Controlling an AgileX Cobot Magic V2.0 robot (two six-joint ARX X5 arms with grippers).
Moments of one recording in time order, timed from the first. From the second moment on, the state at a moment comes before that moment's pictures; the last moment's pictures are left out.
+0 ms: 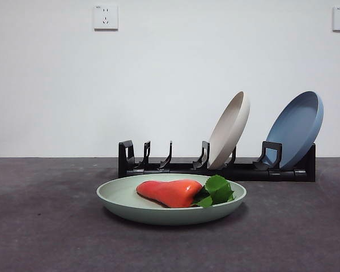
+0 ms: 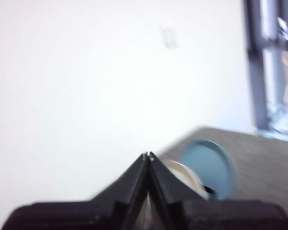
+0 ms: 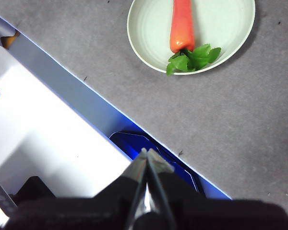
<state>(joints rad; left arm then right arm) -0.41 0.76 1.12 -0.24 0.25 0.19 0.73 0.82 1.04 -1.15 -0.18 0.14</state>
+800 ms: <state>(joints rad) 0.06 0.04 0.08 0.02 0.21 0.08 0.73 0.81 1.04 -1.15 -0.18 0.14</state>
